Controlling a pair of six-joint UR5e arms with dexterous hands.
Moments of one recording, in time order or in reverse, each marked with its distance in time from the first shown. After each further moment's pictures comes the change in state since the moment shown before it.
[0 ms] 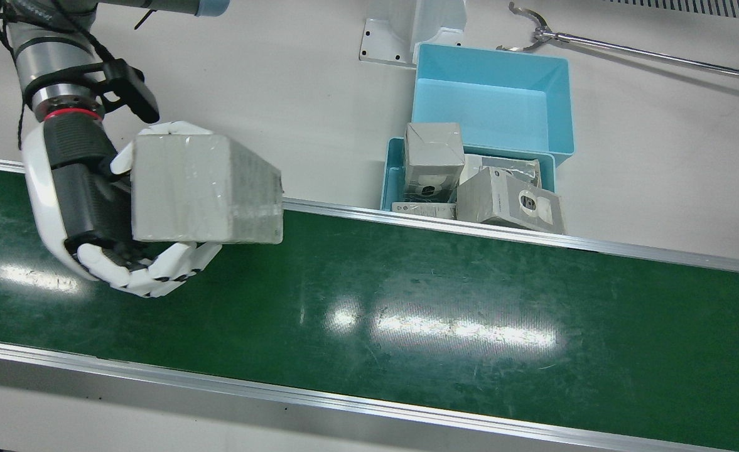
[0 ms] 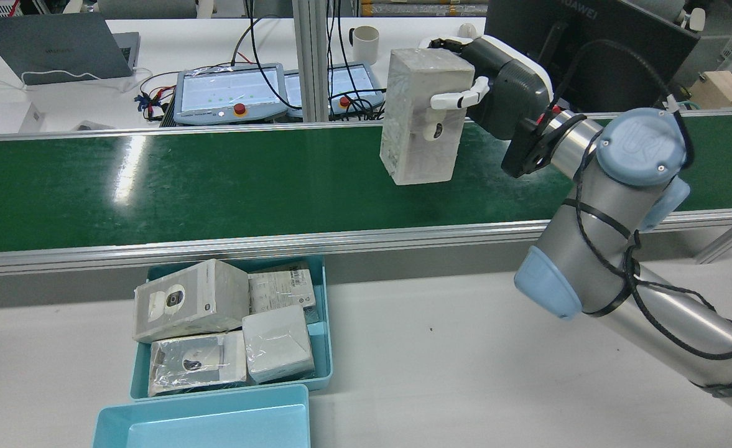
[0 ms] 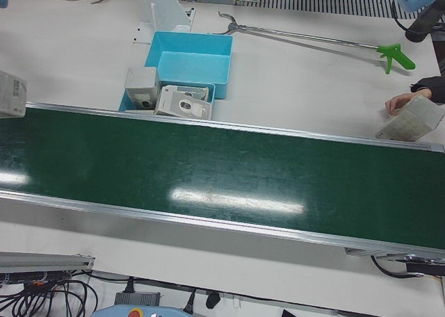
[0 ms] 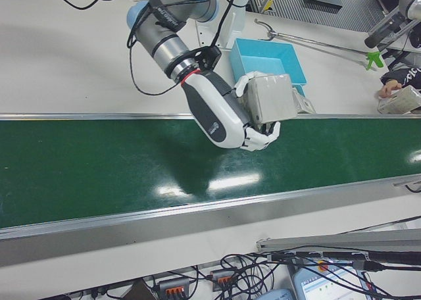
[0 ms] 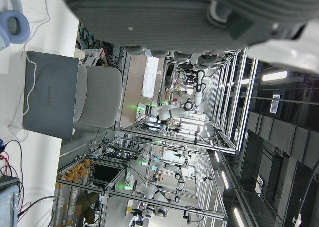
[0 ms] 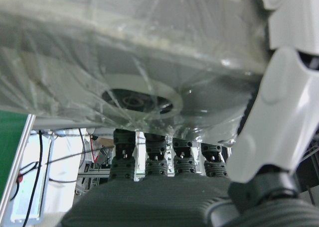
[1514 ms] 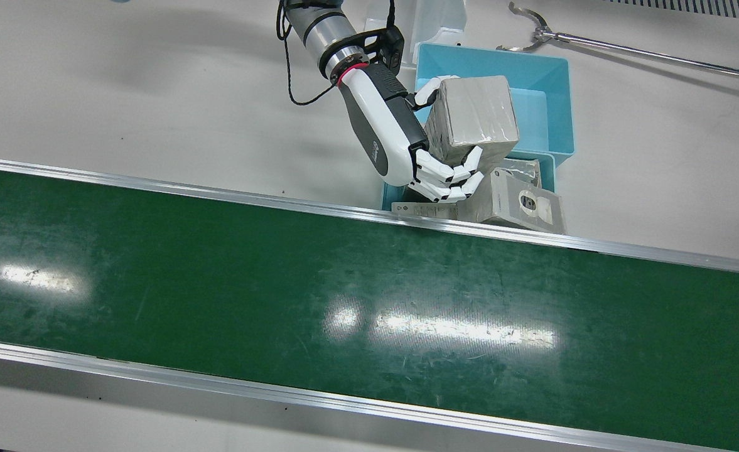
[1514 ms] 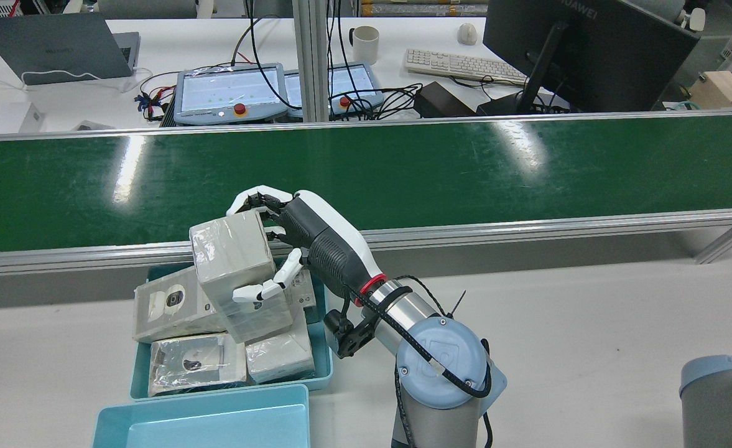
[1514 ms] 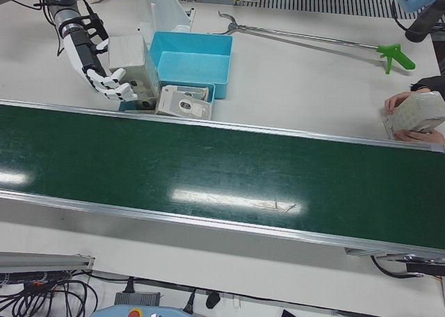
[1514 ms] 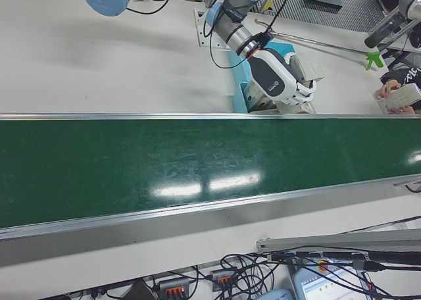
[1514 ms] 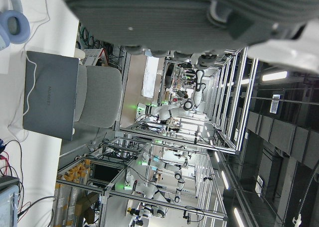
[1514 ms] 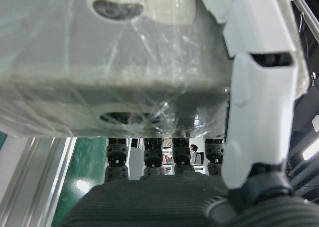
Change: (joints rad) left arm 0.000 0.000 0.000 0.000 0.000 0.000; right arm -0.536 0.187 -0.002 -0.053 0.401 -0.318
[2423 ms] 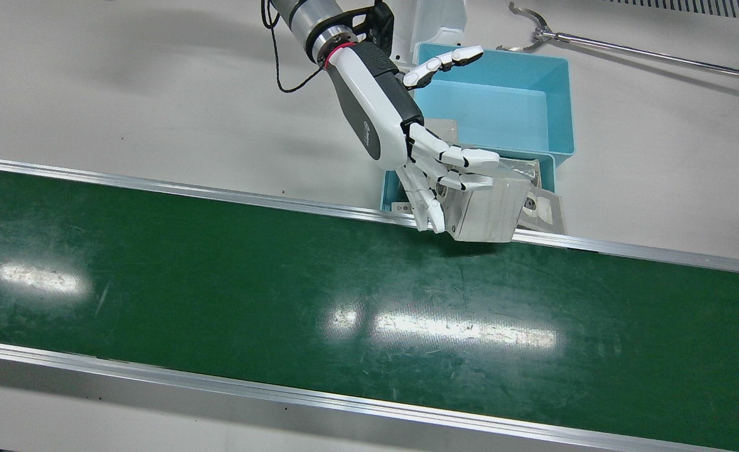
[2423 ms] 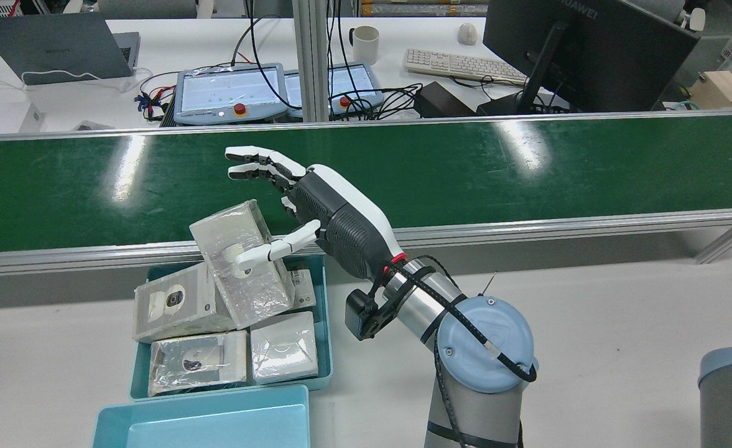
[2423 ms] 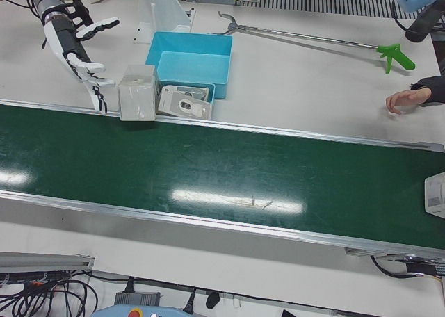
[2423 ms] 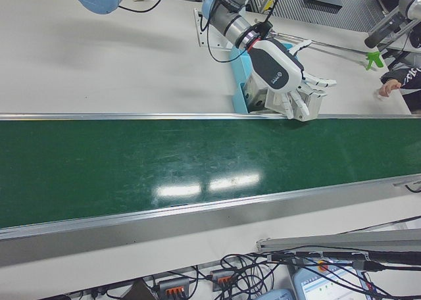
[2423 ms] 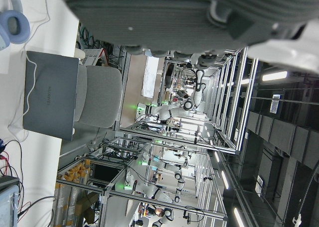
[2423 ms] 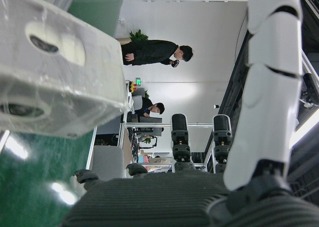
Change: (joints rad) left arm 0.000 0.000 0.000 0.000 0.000 0.000; right arm 0.050 -0.038 0.108 -0.012 -0.033 0.002
